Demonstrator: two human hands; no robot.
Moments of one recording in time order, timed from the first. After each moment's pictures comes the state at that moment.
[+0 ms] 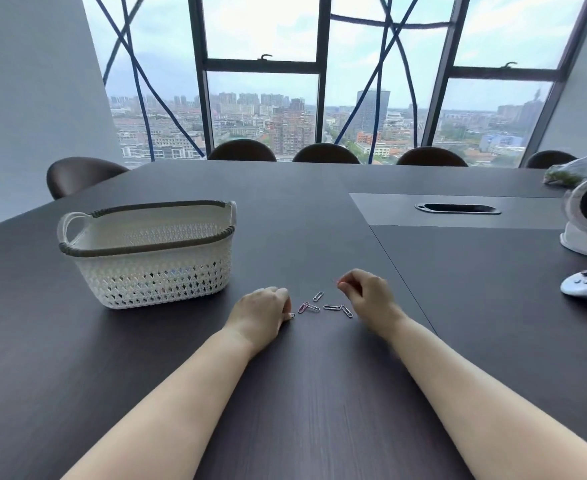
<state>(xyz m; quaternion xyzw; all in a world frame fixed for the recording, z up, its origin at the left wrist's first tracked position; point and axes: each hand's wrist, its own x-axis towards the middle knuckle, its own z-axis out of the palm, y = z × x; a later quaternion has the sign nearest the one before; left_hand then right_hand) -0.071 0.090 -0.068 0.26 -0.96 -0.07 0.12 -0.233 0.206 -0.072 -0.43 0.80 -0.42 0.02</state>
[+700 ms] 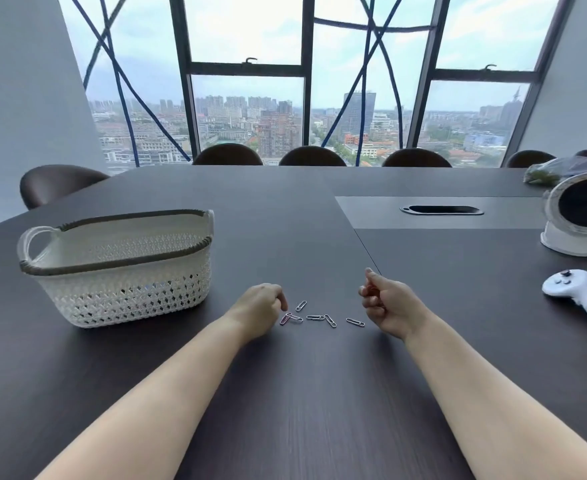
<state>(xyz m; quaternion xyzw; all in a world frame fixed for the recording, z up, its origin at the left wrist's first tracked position) -0.106 0.084 -0.051 0.27 -0.92 -0.25 0.11 -0.272 0.232 -0.057 -0.09 0.56 -0.73 0.39</state>
